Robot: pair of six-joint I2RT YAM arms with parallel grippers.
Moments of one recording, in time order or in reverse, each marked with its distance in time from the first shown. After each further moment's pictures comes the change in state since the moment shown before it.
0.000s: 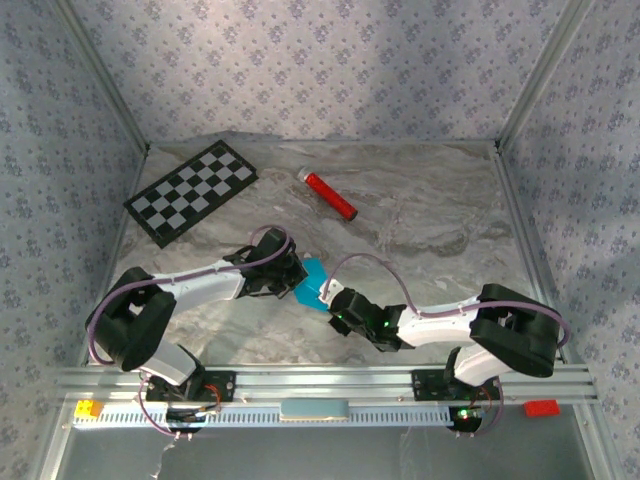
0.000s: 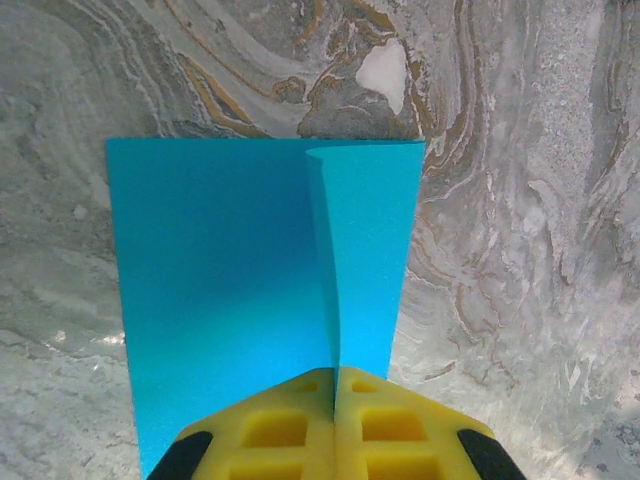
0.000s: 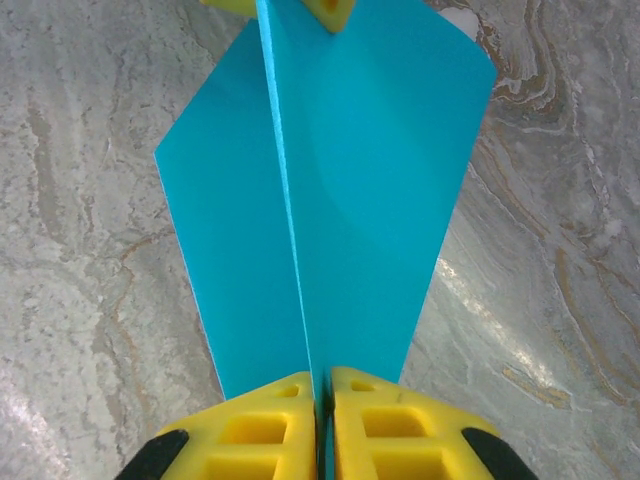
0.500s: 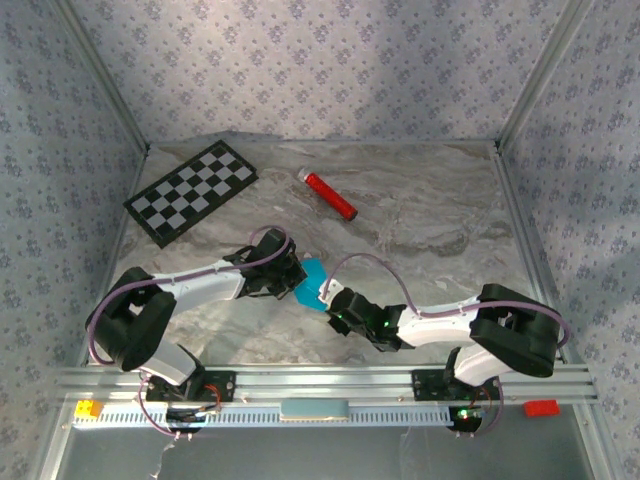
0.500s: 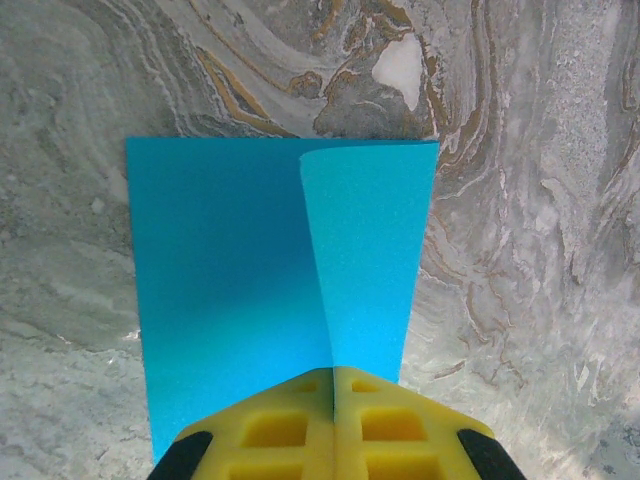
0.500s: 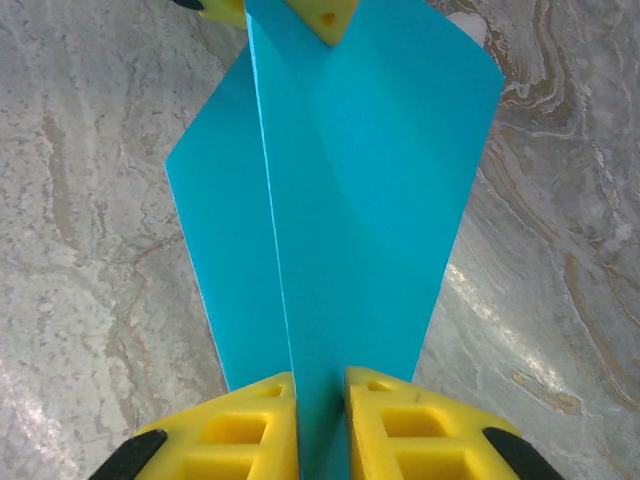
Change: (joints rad) left arm 0.000 0.000 0.001 -0.014 0.000 0.000; right arm 0.000 0.000 0.000 0.010 -0.015 0.004
